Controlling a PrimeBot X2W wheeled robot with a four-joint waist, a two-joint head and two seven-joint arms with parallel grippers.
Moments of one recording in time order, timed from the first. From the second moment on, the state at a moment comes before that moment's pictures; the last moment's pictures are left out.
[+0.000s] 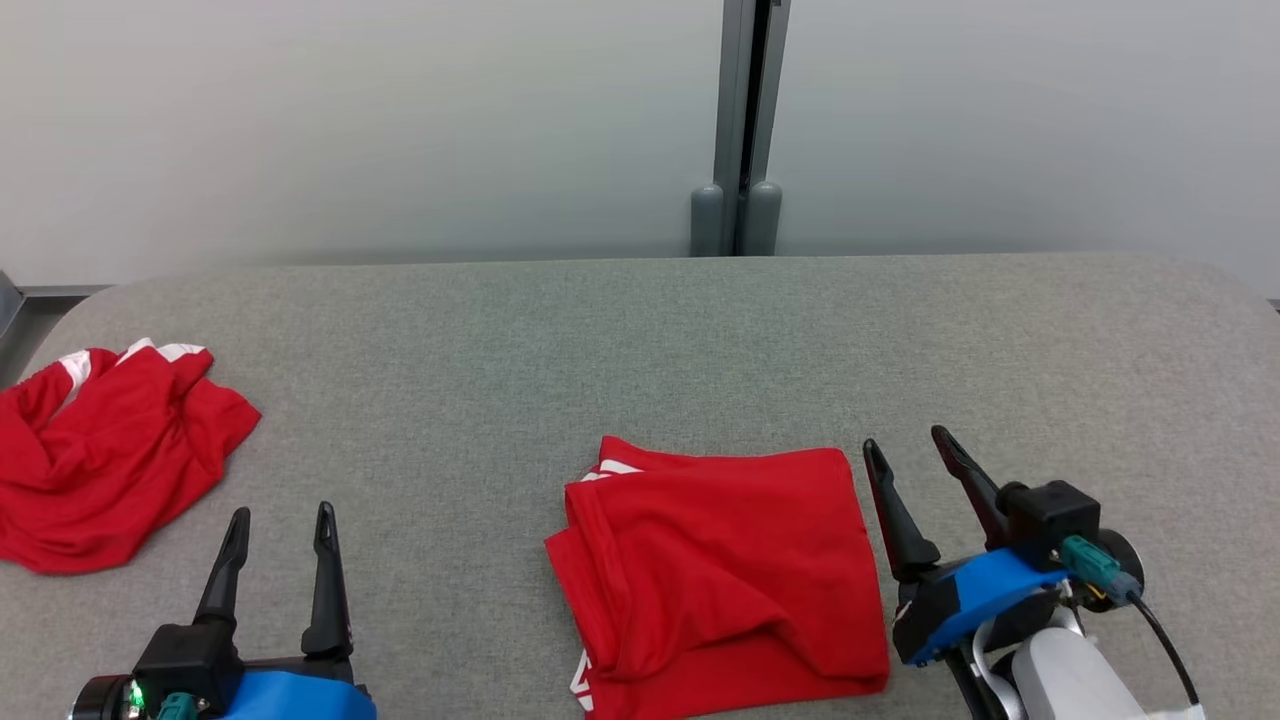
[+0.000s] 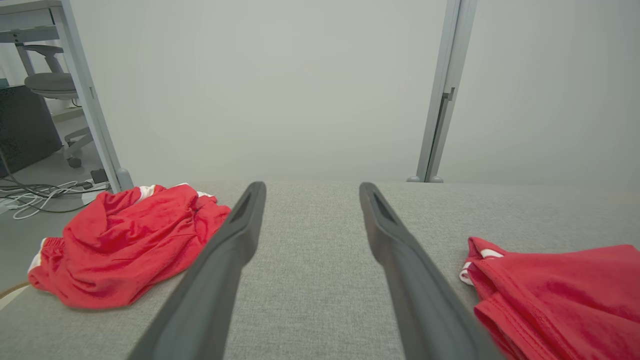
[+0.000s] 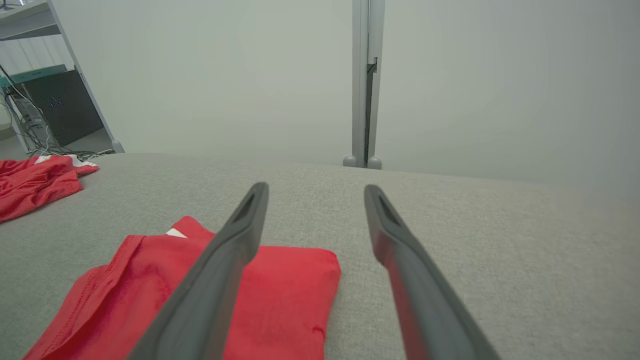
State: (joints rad) left arm 0.02 0.06 0.08 0.22 -0.07 -0.13 -0.26; right arm -0.25 -0.05 0.12 0.45 0.14 0.13 -0.23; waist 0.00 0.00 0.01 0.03
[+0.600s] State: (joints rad) left arm -0.04 0.07 0.07 0.22 -0.08 -0.13 -0.26; right arm -0.39 -0.05 0.15 0.88 0.14 0.13 -0.24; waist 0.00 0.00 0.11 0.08
